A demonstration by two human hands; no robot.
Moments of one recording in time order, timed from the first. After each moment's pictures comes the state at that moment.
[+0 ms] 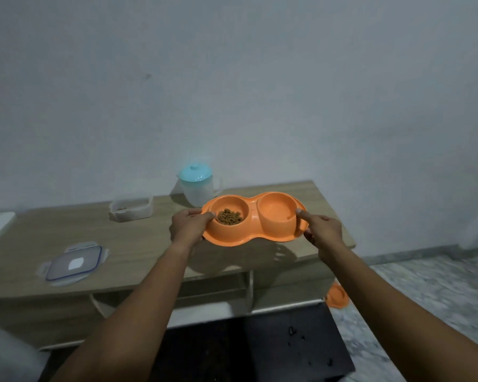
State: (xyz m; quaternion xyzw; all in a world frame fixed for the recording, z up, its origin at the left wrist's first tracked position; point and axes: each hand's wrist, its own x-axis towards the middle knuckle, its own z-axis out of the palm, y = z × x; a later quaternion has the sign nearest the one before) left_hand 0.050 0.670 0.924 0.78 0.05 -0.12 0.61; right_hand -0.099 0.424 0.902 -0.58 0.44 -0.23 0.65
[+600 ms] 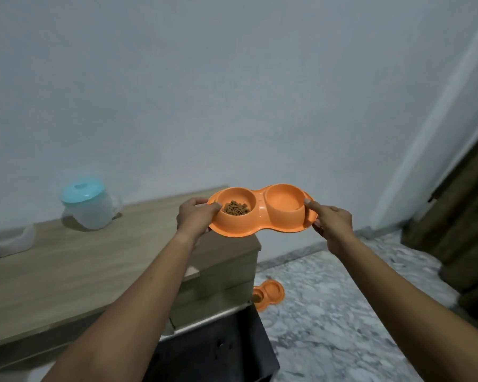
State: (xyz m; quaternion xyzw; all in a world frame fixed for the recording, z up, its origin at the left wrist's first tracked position) left_hand -0.064 0.410 0.944 0.75 -0.07 -0.21 0.63; right_hand -0.266 0.197 0.933 -0.53 0.48 -0.34 0.61
